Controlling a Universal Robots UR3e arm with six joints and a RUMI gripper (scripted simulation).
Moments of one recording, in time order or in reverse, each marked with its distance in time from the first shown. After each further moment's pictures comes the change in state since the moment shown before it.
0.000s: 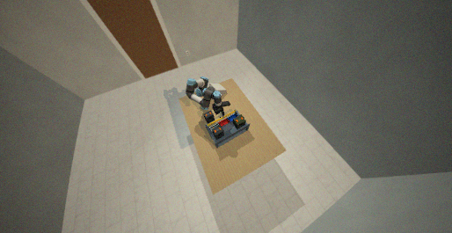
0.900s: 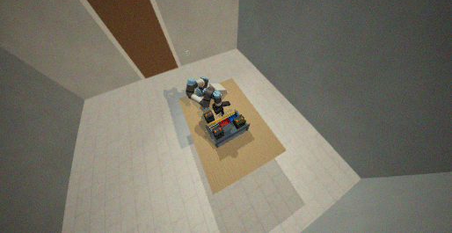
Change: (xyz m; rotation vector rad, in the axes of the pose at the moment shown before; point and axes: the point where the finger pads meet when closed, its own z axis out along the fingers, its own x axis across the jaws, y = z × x) arm 0.000 0.000 0.000 0.000 0.000 0.000
